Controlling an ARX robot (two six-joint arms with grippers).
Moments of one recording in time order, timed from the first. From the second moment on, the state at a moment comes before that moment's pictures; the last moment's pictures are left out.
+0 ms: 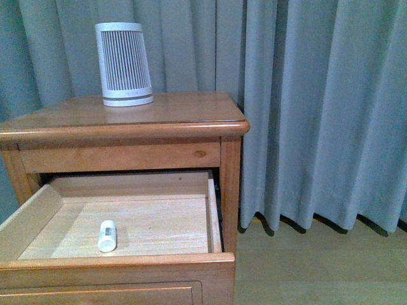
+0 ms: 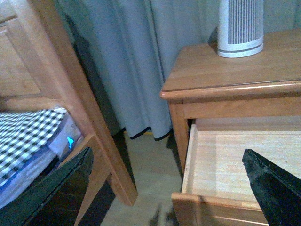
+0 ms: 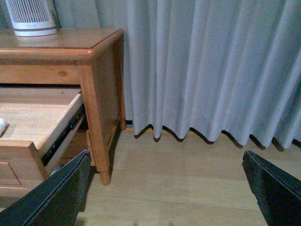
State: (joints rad) left arm -0.13 0.34 0.50 -0.13 -0.43 0.18; right arm 0.00 0.00 0.01 0.00 0.00 0.00
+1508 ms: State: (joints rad) left arm -0.01 0.01 0.01 0.00 0.00 0.00; right arm 0.00 0.00 0.01 0.00 0.00 0.00
